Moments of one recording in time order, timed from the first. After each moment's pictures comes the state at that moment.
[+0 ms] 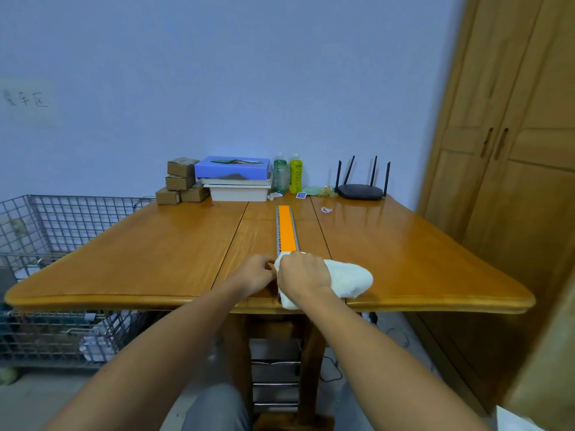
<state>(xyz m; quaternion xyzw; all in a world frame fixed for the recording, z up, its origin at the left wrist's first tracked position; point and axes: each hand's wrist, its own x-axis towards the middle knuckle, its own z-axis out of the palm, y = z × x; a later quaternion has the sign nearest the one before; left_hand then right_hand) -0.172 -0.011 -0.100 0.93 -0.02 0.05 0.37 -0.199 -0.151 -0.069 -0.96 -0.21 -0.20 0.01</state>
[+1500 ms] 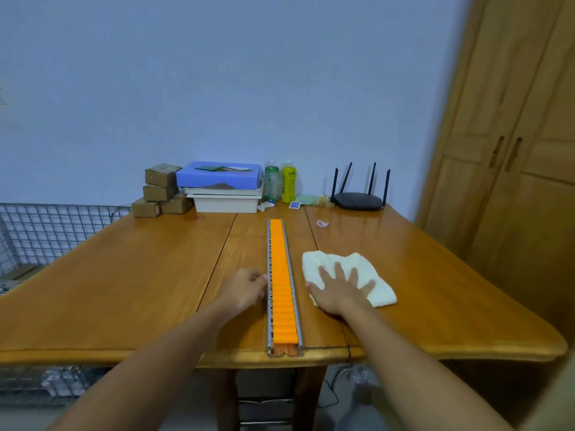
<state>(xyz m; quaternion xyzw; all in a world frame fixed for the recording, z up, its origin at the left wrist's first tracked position) -0.094 0.008 -0.102 0.90 0.03 0.05 0.42 -0.047 -0.224 -0.108 -0.99 -0.05 0.05 0.08</state>
